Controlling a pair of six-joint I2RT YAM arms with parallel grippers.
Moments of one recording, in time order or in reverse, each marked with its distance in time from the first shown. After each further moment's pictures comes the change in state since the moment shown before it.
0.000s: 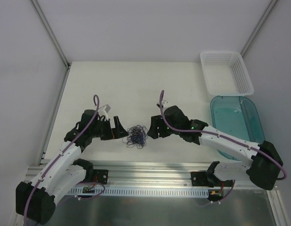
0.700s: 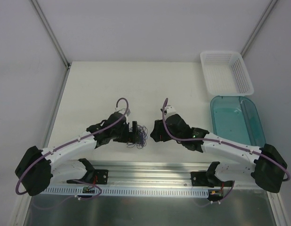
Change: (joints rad) left arm -0.446 0.266 0.042 0.122 -0.365 -0.149; right arm 0.082 -0.119 -0.152 0.109 0.195 0.035
